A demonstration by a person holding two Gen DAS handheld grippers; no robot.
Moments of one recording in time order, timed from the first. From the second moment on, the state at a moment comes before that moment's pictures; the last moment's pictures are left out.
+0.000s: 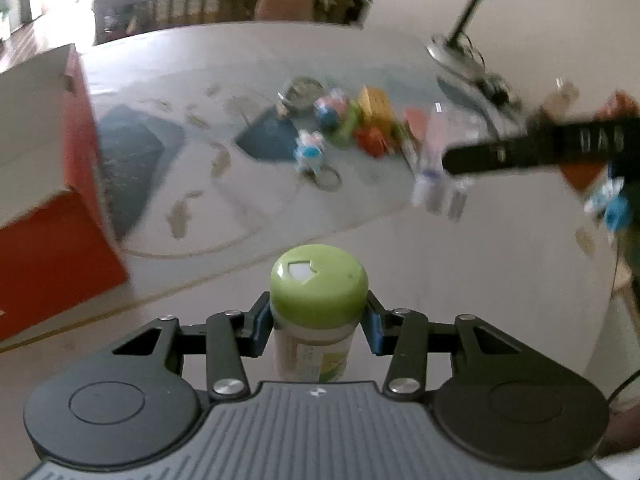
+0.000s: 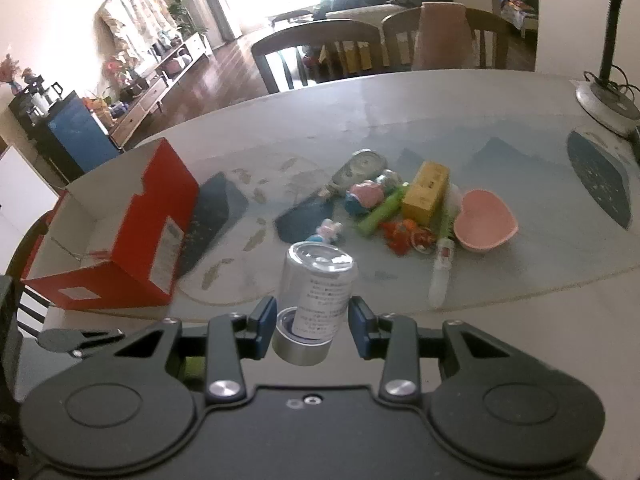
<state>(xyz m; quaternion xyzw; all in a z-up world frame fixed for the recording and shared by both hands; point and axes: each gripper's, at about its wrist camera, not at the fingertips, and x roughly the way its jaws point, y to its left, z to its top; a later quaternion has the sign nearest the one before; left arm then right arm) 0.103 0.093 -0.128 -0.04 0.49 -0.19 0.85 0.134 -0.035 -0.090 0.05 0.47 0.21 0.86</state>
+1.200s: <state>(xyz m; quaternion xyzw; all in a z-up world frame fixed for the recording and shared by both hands) 0.131 0.332 -0.014 -0.10 0.38 0.00 0.92 0.154 0.196 -0.043 -0.06 0.42 0.33 0.84</state>
